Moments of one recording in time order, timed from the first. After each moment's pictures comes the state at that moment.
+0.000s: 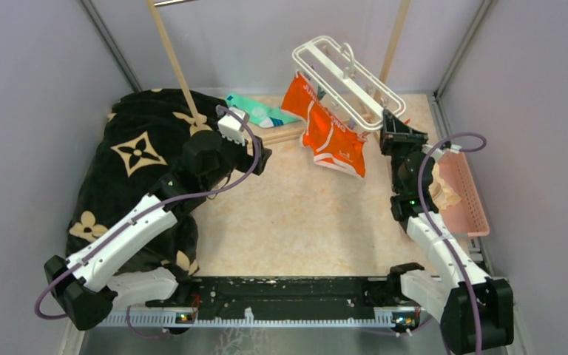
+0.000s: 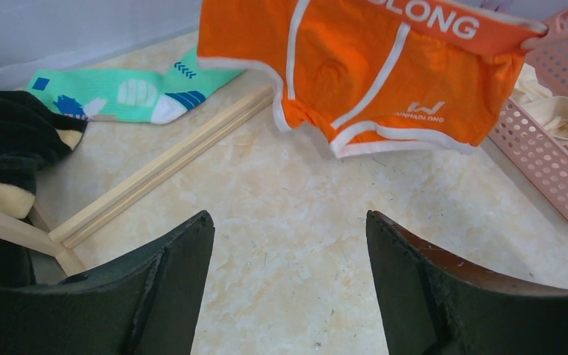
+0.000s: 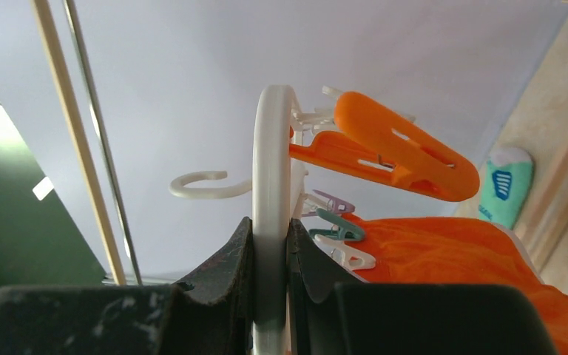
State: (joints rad) left arm -0.72 1.11 1.08 -0.20 -0.17 -0.14; right arm 0.18 0.96 0.56 0.54 0.27 1.52
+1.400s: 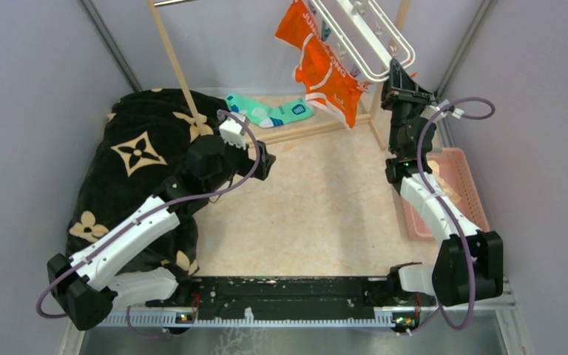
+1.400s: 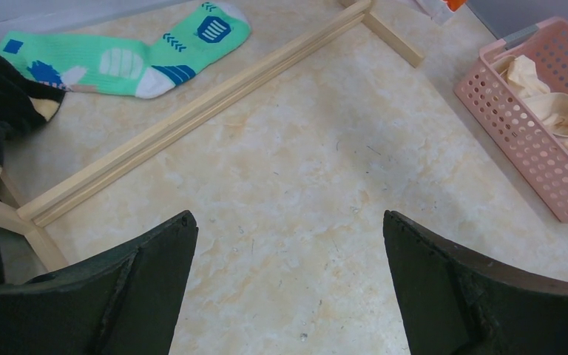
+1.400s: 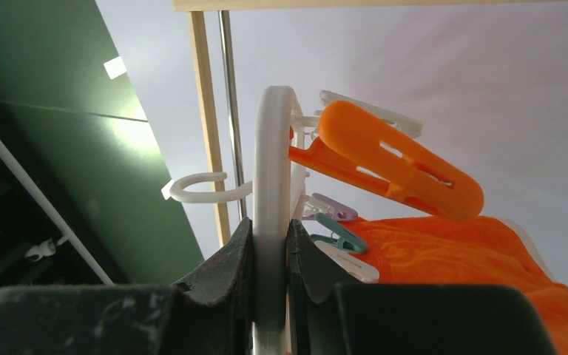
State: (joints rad) left arm -0.72 1.11 1.02 -0.17 -0.17 -0.21; right arm 0.18 1.26 0.91 0.80 0.31 1.61
